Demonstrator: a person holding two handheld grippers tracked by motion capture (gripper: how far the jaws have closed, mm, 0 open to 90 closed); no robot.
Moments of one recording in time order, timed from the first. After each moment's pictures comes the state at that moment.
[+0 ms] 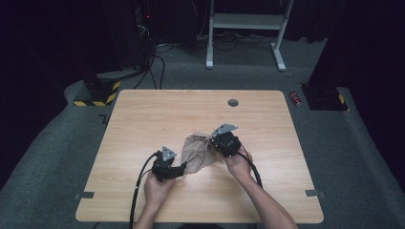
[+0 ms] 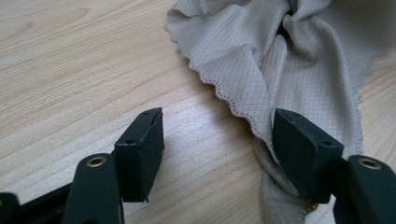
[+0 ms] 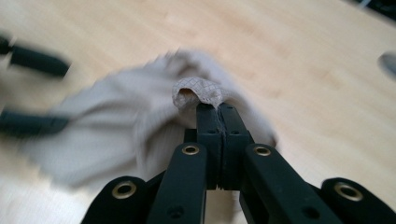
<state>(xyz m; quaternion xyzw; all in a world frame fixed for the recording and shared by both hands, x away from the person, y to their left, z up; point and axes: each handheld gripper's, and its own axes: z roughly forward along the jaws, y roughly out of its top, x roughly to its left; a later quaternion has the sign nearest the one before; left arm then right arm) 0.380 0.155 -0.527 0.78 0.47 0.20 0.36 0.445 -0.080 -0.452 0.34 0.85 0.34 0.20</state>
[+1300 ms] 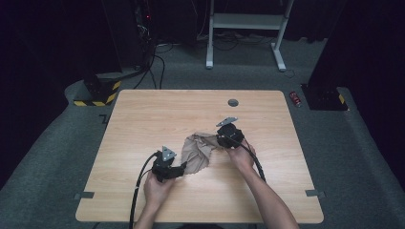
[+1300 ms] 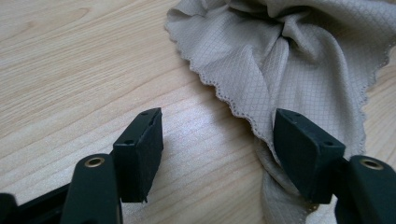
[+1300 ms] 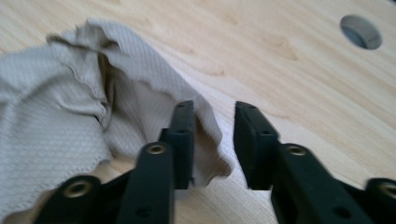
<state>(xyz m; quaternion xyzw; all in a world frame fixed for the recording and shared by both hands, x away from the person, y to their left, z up) 0.380 0.155 -0.527 0.78 0.47 0.21 0.36 0.483 -0.092 -0.472 0.39 0.85 0.28 0.22</state>
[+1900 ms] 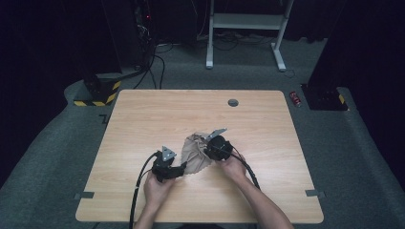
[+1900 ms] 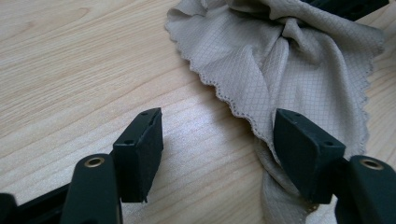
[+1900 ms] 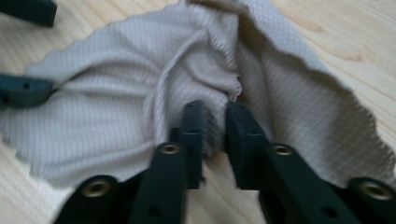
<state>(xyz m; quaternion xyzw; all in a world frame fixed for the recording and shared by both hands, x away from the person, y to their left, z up) 0.380 0.155 -0.527 0.78 0.47 0.21 0.36 0.458 -0.064 -0.499 0.33 0.89 0.29 0.12</state>
